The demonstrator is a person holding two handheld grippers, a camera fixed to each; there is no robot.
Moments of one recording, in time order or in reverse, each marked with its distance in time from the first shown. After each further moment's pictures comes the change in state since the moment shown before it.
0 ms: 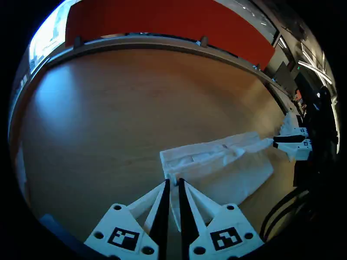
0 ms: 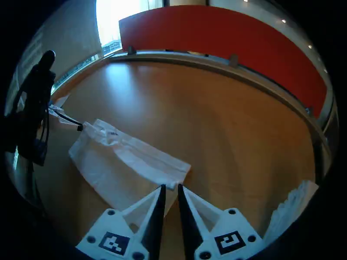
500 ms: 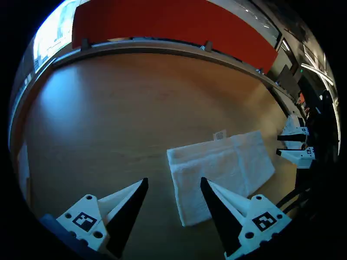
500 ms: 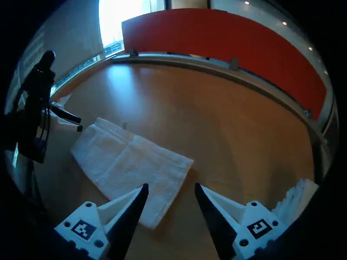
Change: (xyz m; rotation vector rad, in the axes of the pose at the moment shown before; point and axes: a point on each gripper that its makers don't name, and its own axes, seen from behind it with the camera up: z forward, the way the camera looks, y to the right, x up) left arm -0.003 -0.008 -0.016 0.035 0.030 -0.011; right arm -0.002 -0.002 -0.008 0.001 0.021 -0.016
